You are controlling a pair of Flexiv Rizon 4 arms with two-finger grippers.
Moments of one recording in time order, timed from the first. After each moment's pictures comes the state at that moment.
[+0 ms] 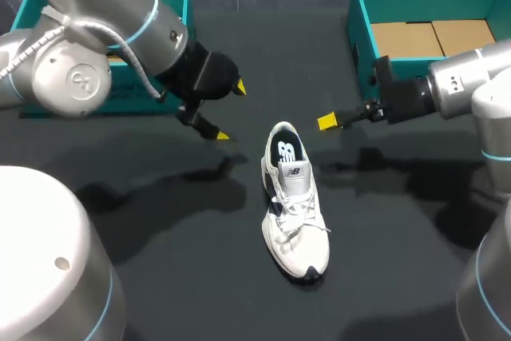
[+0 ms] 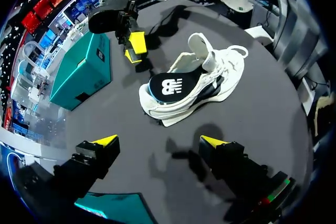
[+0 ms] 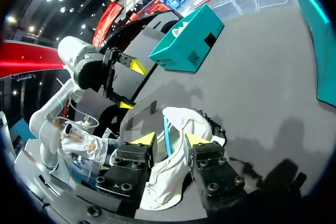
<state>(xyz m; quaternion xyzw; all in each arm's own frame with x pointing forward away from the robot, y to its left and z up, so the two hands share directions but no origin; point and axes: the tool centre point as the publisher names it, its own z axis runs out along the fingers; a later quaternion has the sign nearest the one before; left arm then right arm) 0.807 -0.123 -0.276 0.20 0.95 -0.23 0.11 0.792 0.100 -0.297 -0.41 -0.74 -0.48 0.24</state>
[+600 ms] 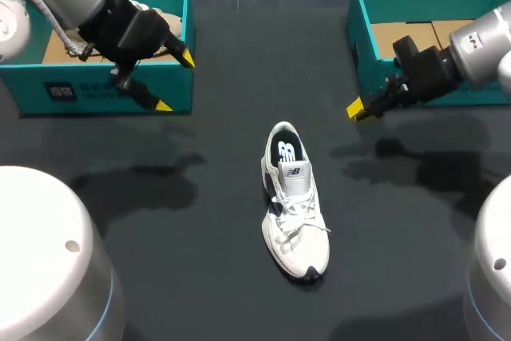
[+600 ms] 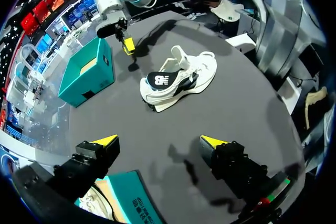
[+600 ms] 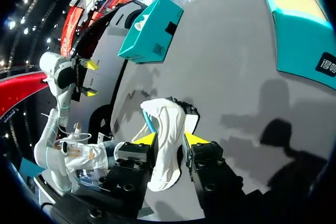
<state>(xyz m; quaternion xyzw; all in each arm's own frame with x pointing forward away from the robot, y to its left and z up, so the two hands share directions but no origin) 0.811 -0.037 -0.210 0.21 0.94 -0.27 0.07 0.803 0.045 -0.284 -0.52 -0.73 -0.35 0.26</state>
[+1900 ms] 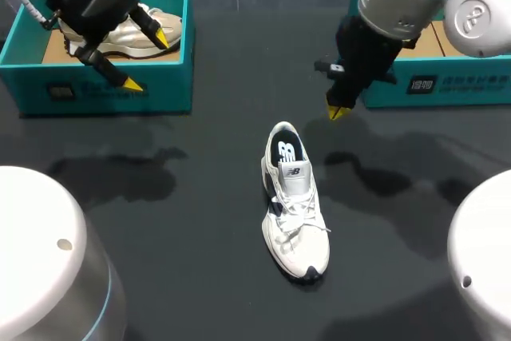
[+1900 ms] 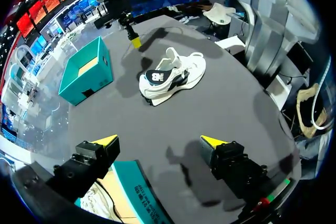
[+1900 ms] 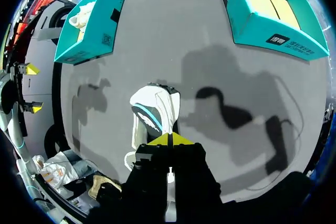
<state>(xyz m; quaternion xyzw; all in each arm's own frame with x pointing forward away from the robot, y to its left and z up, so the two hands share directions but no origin) 0.827 0.003 -0.183 0.22 0.93 -0.27 0.04 0.771 0.101 -0.247 -0.68 -0.72 -0.09 0.10</state>
